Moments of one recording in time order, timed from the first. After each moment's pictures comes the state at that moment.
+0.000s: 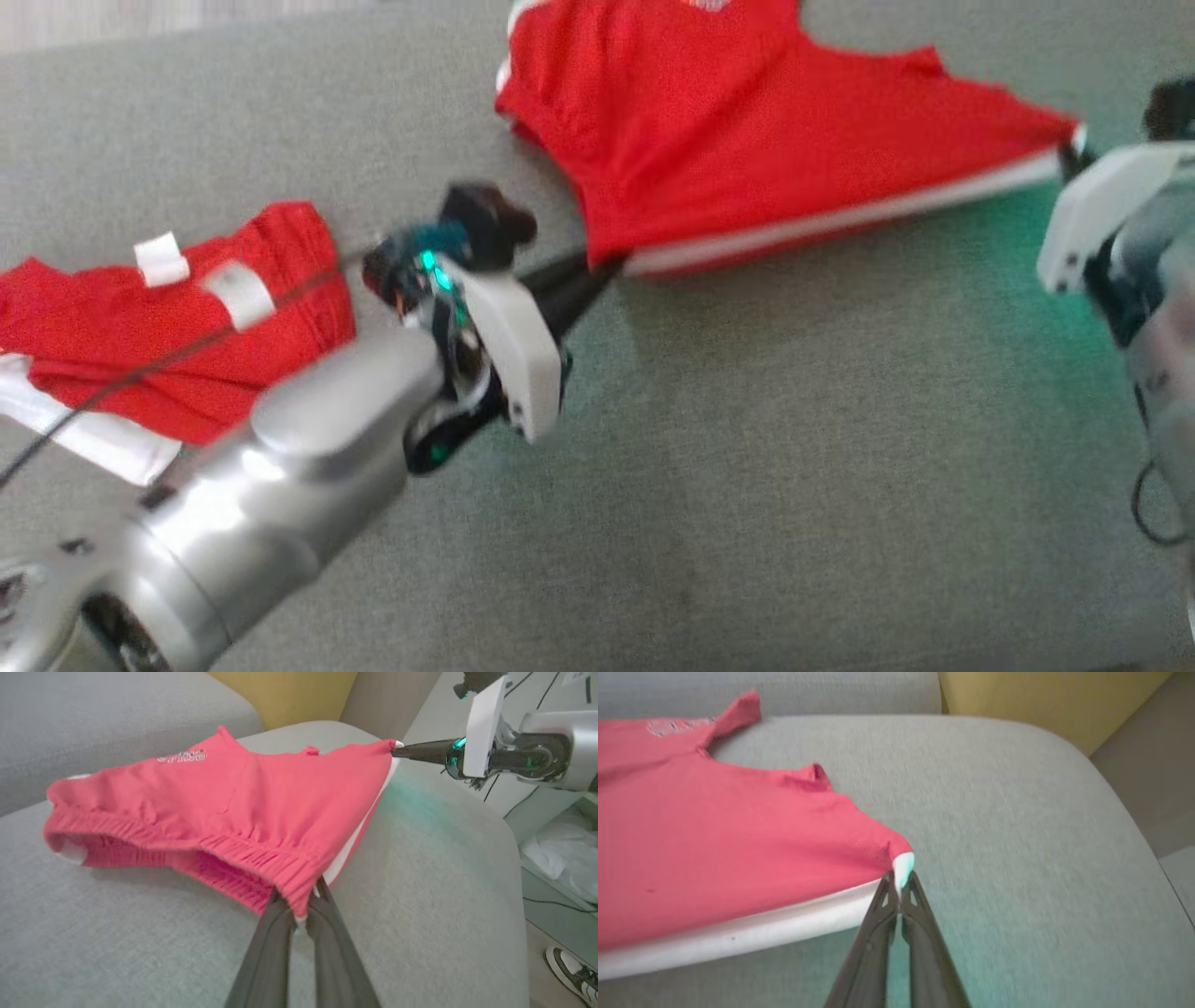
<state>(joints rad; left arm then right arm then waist) -0.97 0.31 -1.25 0.49 -1.06 -0.13 0.06 -0.99 -0.30 0.13 1.27 0.15 0.13 0.08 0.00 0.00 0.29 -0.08</state>
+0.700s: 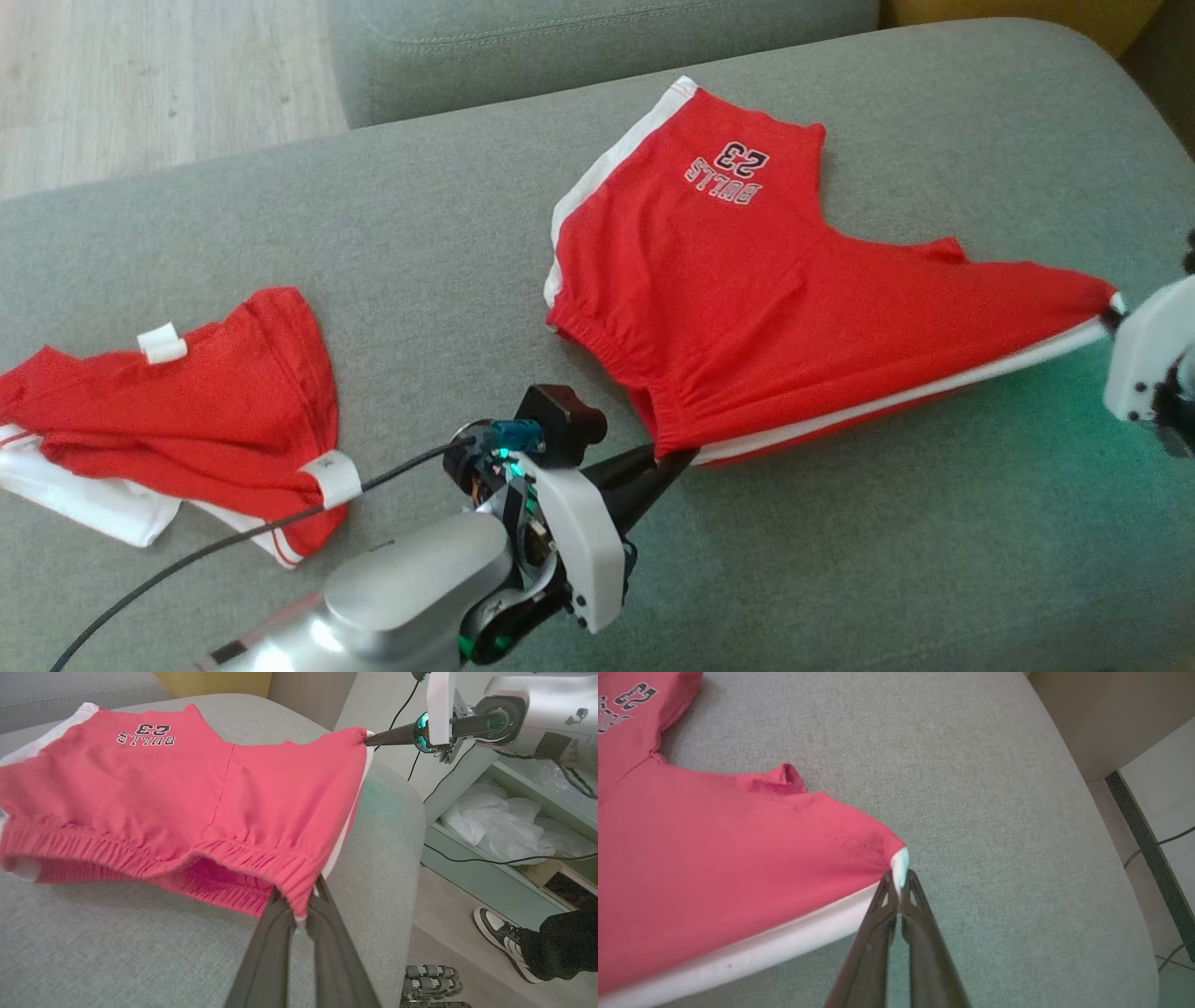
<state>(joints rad) -0.69 0.30 -1.30 0.31 -1.01 -0.03 0.06 -0.67 -0.50 0.34 0.99 0.50 0.13 0.37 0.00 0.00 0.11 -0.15</state>
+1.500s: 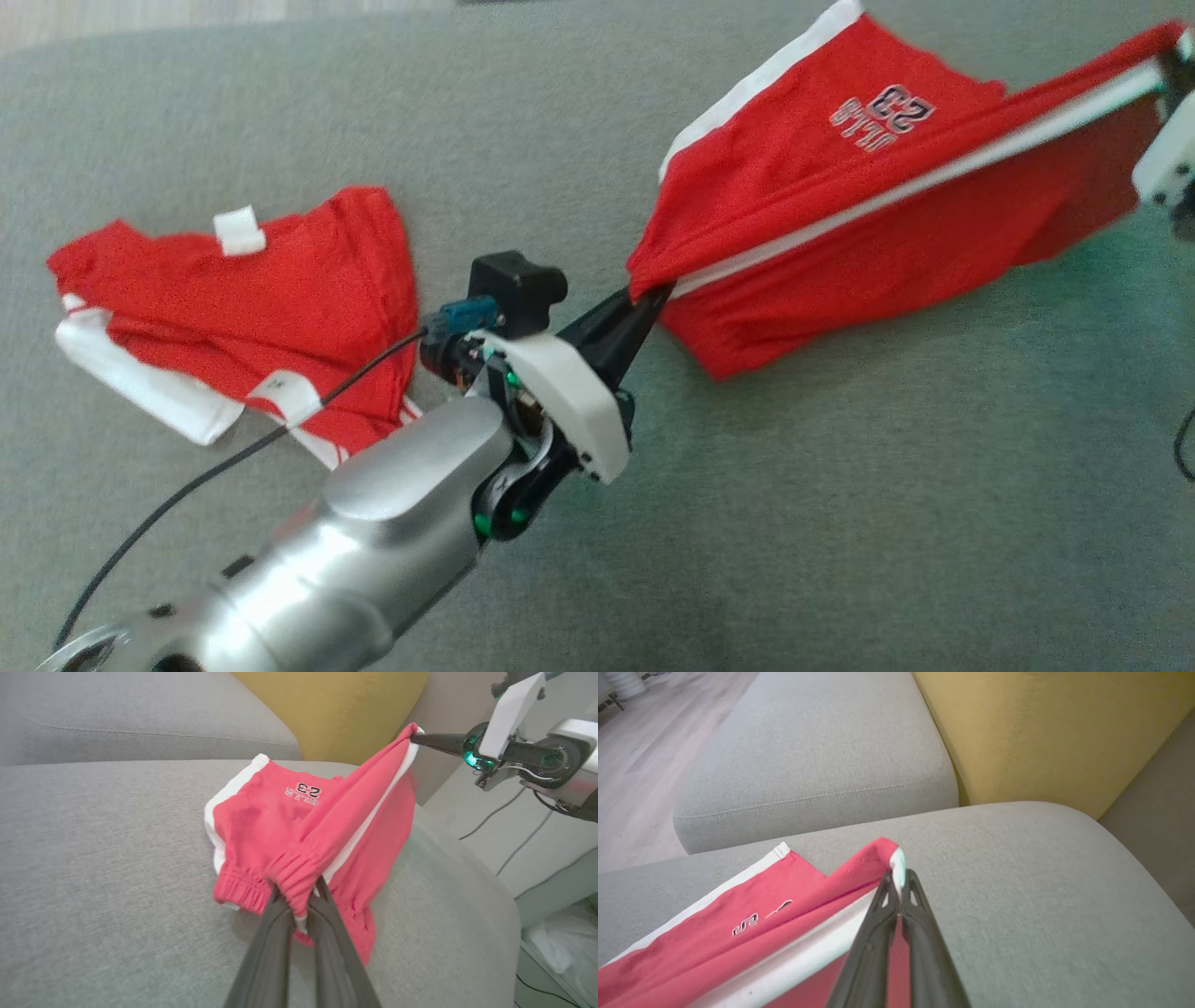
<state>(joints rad) -0.80 0.21 -1.16 0.43 -1.06 0.02 -0.04 -0.92 -0.36 -0.03 0.94 0.27 0.13 0.28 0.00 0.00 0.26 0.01</state>
